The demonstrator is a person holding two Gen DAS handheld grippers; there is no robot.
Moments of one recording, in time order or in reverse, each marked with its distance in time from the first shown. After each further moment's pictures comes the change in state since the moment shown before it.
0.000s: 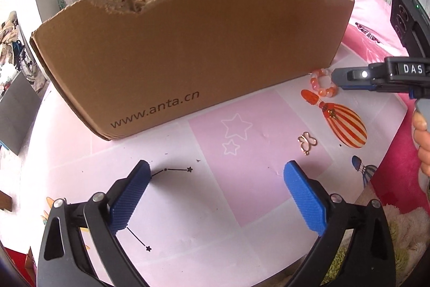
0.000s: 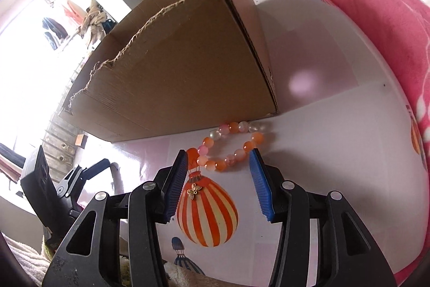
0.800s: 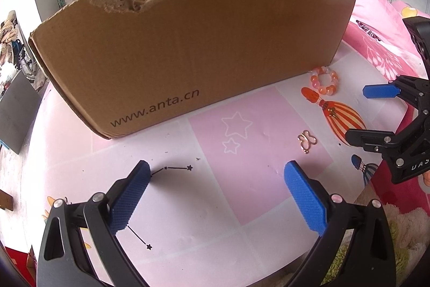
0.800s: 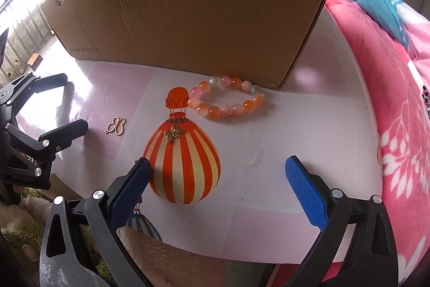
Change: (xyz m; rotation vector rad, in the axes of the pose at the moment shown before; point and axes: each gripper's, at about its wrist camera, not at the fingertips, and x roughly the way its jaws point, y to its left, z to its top) left arm 0.005 -0.006 0.004 0.005 0.023 0.000; right arm 0.017 0.036 -0.028 -0.375 0.098 -0.329
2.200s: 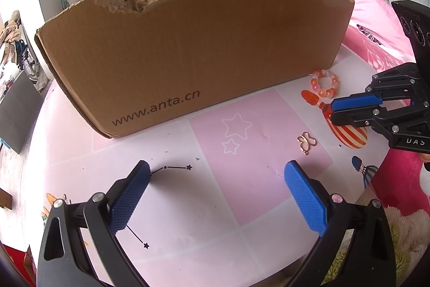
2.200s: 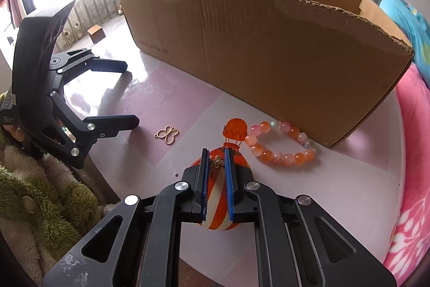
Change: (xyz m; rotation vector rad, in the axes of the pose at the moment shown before) left arm -0.004 0.001 -0.008 -0.012 -0.037 0.009; right arm -0.008 0.016 -0.004 -0.271 -0.110 0.261
